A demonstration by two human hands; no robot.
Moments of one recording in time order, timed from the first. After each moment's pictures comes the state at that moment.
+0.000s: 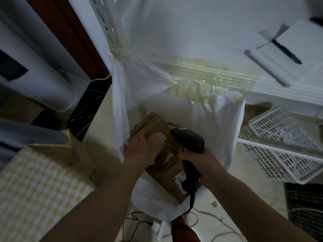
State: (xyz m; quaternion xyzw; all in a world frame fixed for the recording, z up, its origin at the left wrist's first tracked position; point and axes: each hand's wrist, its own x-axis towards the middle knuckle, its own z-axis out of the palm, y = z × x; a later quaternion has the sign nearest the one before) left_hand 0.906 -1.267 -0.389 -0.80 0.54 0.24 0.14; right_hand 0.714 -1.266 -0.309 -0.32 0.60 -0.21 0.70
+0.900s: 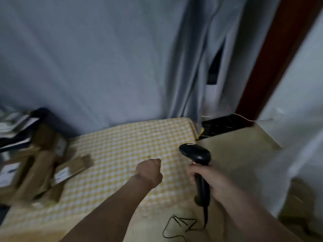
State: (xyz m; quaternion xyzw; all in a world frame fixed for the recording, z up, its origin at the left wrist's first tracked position) left_hand 1.067 -0.829 -0.234 -0.95 0.22 0.20 0.06; right_hand 0.971 -0.990 -0.205 -0.61 0.33 0.09 0.71
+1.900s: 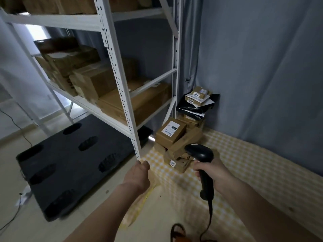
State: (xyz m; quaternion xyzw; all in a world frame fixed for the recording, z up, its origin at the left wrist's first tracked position) left_hand 0.972 -0.230 -0.224 -0.94 -0.27 0.14 -0.16; right_hand 1.087 -0.432 -0.207 -0.70 0.06 0.33 0.63
